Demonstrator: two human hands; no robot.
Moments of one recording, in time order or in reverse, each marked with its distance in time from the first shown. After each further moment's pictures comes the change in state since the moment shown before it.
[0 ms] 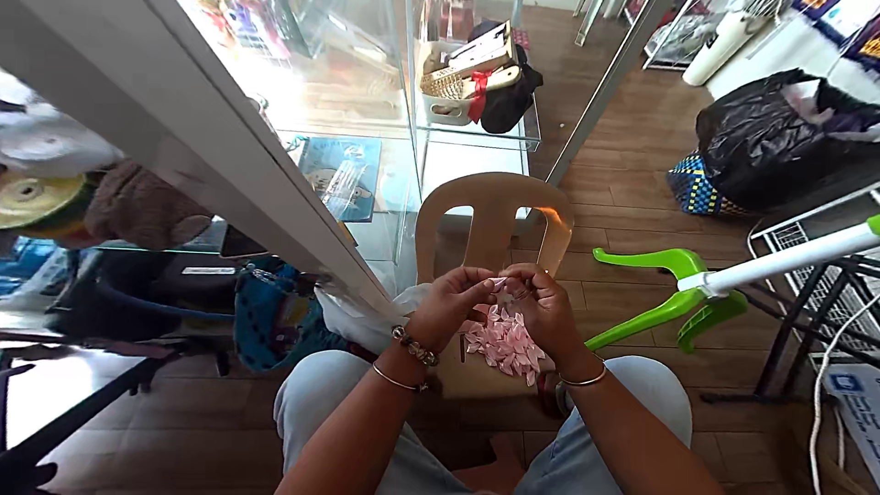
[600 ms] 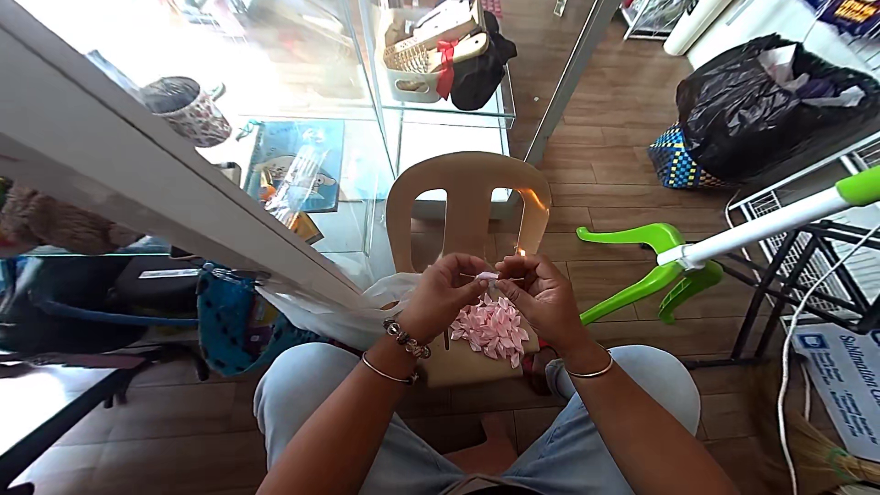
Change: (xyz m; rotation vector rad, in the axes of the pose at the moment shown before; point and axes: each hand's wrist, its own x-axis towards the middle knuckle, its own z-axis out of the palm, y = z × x) left_hand 0.010 -0.020 0.014 0.193 -0.092 0.171; right_hand -0.019 0.001 -0.031 0.129 0.001 0.076
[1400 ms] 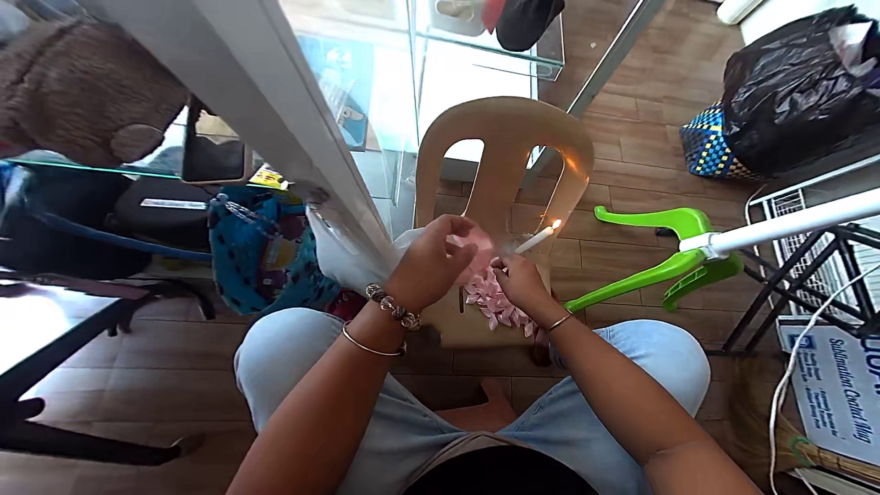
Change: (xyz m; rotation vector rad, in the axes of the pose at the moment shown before) left_hand -0.029 0.007 -0.050 0.421 0.087 -0.057; right_hand 0.004 0.080 0.044 -0.812 -0.358 0.493
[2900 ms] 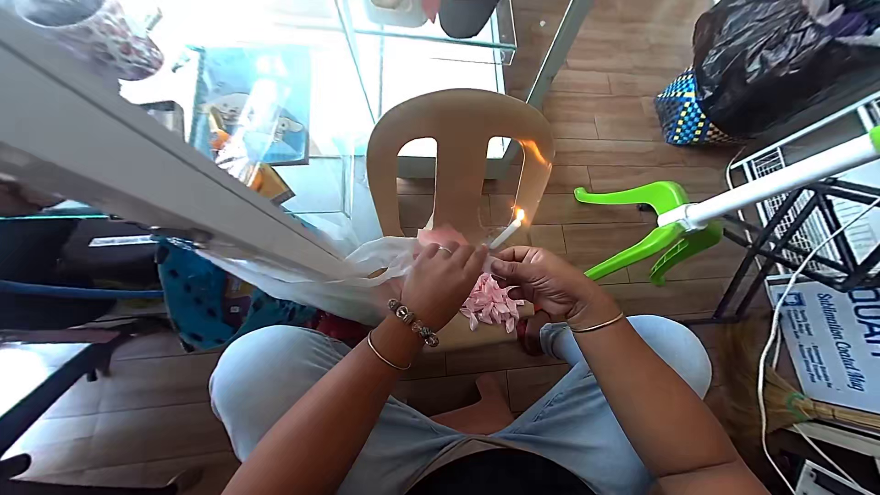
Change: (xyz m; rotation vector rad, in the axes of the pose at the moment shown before) left_hand 0.023 -0.027 0.071 0.925 0.118 0.736; right_hand -0.051 -0.006 -0.088 1.070 -0.273 0.238
